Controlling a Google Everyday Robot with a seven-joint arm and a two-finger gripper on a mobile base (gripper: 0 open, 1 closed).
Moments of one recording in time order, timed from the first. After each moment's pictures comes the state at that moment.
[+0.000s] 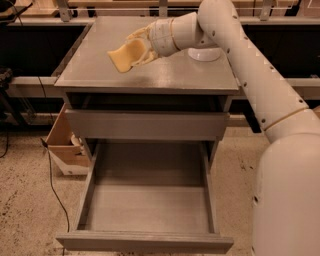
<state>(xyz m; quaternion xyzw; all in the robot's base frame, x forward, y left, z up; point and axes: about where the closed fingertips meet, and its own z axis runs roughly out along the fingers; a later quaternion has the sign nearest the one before) 0.757 0.069 0.937 -0.78 0.28 -0.01 0.56</state>
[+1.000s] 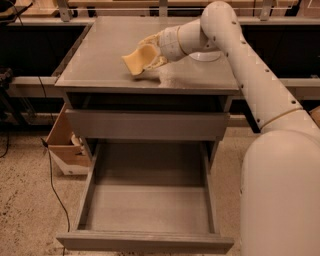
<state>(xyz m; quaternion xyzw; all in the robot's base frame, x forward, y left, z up) 0.797 0.032 0.894 -0.79 0.33 -0.03 0.52</state>
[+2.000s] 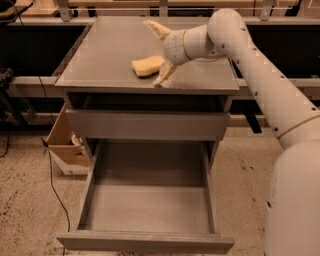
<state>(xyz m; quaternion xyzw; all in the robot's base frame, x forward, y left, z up) 0.779 0.019 0.902 -0.76 0.35 -0.04 0.55</state>
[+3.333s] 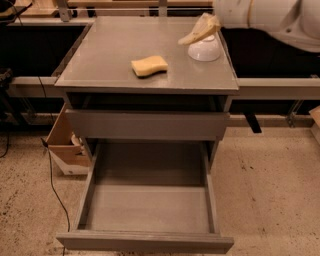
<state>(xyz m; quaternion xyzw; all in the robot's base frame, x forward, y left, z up) 0.644 -0.066 1.107 -0.62 0.34 -0.12 0.69</state>
